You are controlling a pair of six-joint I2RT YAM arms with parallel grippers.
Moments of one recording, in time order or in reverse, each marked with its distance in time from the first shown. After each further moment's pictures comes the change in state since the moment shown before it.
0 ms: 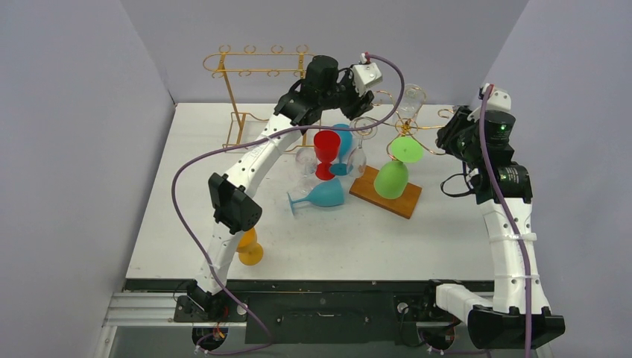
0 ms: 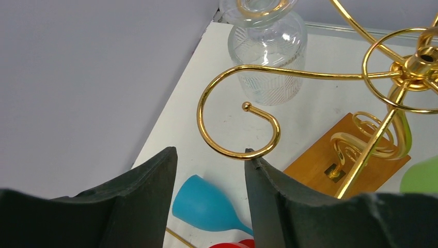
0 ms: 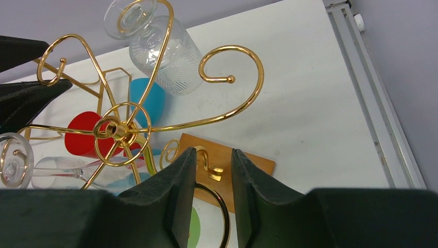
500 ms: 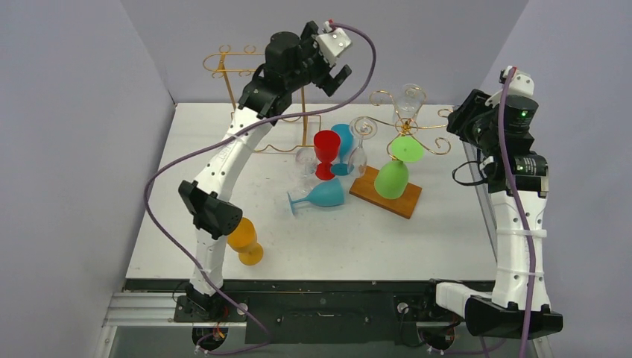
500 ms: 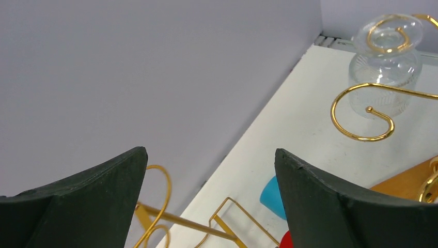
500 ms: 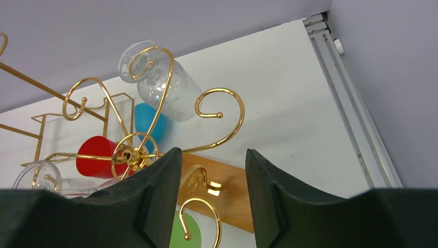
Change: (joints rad) left arm 0.076 -0.151 -0.055 0.081 -0.186 0.084; right arm -0.060 0.065 0.202 -0.099 -0.008 -0.008
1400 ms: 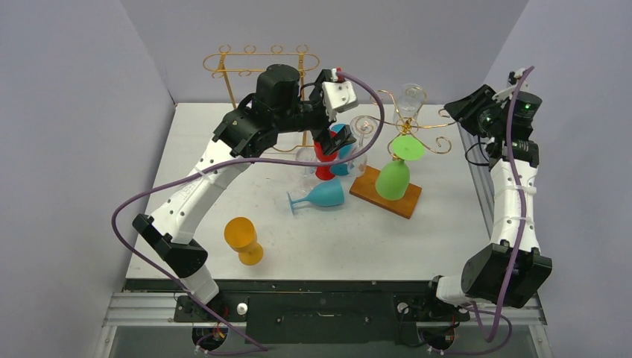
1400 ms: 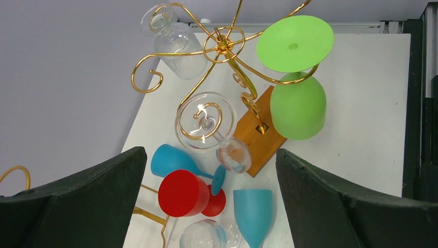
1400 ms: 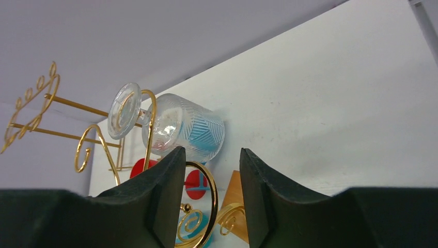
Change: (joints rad) left arm -0.150 -0.449 -0.423 -0.224 0.224 -0.020; right arm -0.217 0.227 -0.111 0.326 -0.407 0.221
